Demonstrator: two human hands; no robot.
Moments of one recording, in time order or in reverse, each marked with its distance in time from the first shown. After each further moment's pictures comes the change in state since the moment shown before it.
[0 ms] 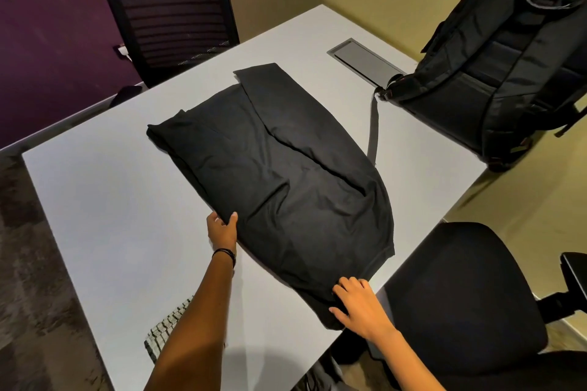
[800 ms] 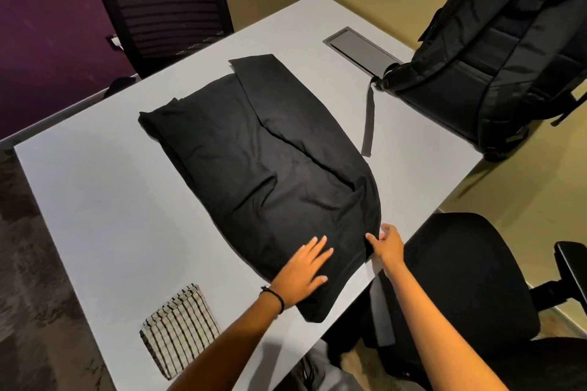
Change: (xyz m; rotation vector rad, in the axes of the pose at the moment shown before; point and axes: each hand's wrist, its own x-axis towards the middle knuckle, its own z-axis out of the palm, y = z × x) left_hand -0.121 -0.071 0.056 1.096 -0.891 1.094; right_hand 0.049 0.073 -0.045 1.001 0.201 1.080
